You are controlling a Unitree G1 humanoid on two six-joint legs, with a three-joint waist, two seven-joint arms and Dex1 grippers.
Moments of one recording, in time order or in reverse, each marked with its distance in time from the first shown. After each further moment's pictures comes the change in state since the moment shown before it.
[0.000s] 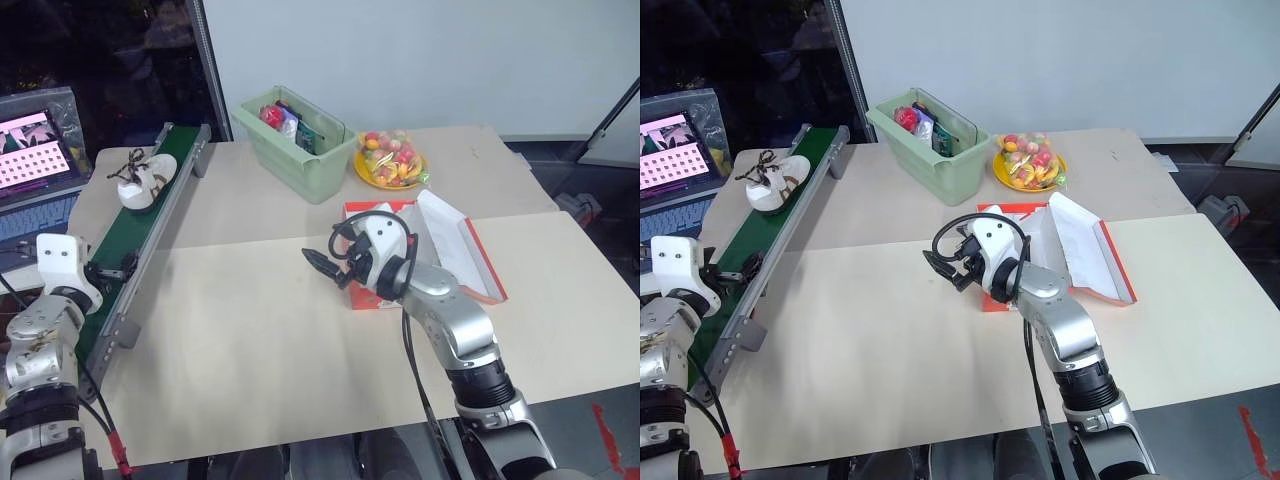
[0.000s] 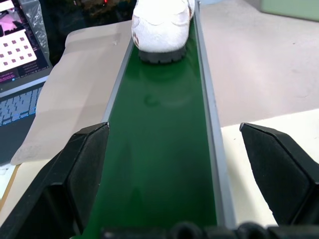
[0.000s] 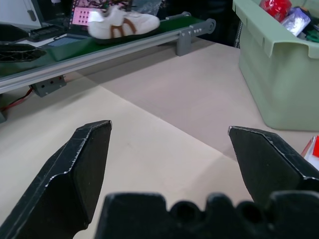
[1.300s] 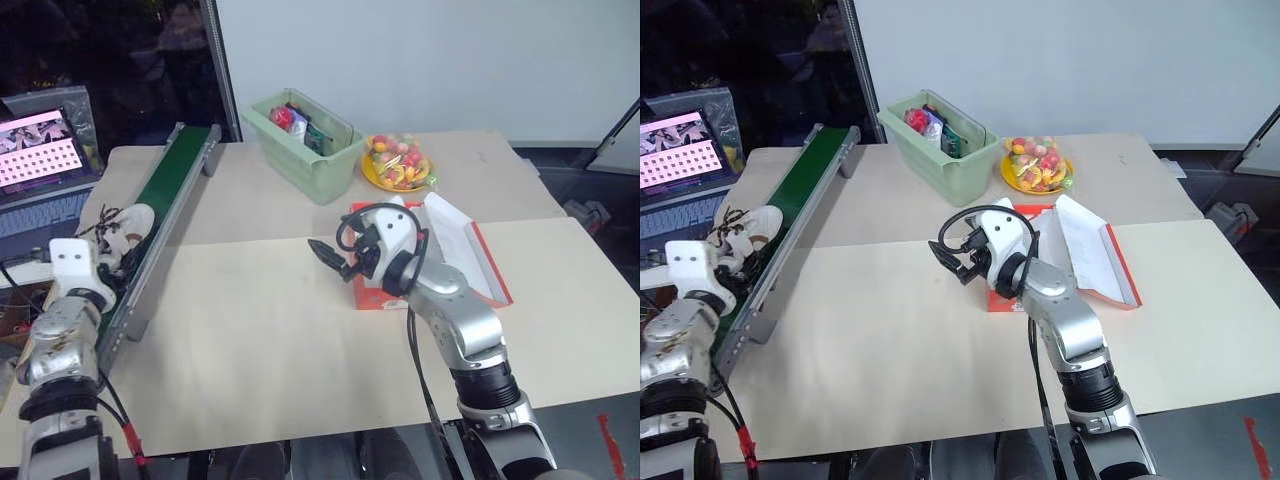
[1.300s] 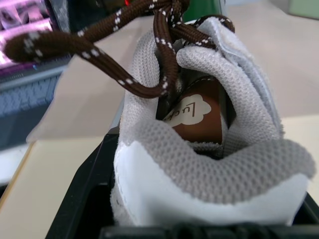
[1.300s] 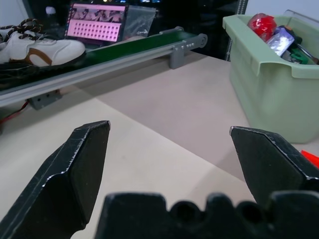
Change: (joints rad) left arm -0.077 -0.123 -0.071 -0.016 0.092 -0.139 0.178; right arm -0.020 0.058 -0.099 -0.036 0.073 0.082 -0.055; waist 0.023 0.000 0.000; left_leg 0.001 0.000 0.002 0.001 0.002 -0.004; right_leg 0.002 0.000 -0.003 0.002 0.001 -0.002
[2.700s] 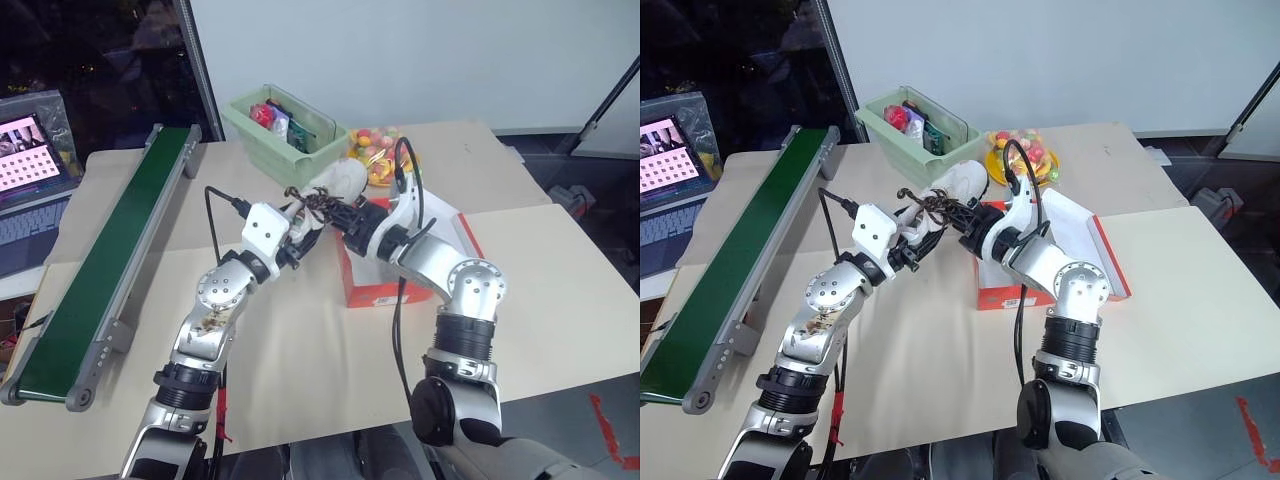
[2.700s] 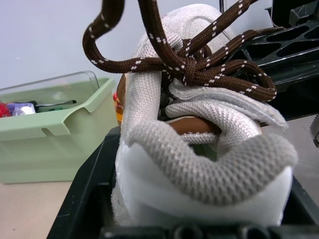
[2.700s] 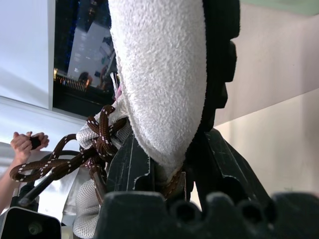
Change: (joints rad) left arm -0.061 -0.310 -0.476 -0.517 0.084 0.134 -0.163; right arm -0.240 0.249 -0.498 0.268 0.857 0.484 -0.644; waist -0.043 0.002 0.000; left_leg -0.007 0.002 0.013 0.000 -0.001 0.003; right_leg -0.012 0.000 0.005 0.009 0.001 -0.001
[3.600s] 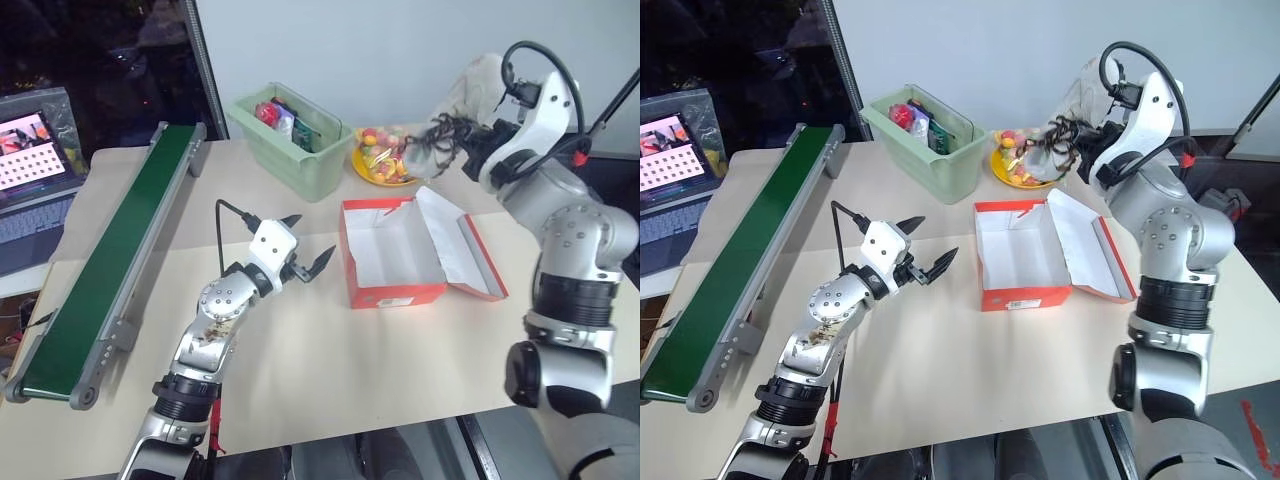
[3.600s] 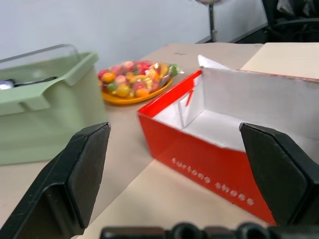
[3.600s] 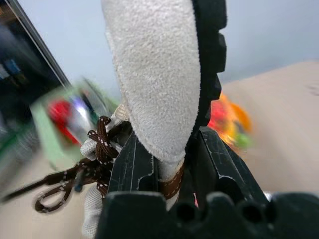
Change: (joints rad) left arm 0.061 0.003 -0.024 -0.030 0.018 0.030 -0.042; right arm -0.147 -0.641 0.174 0.010 -0.415 -0.084 0.178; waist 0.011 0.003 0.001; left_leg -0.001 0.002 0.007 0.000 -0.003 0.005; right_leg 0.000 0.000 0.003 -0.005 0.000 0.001
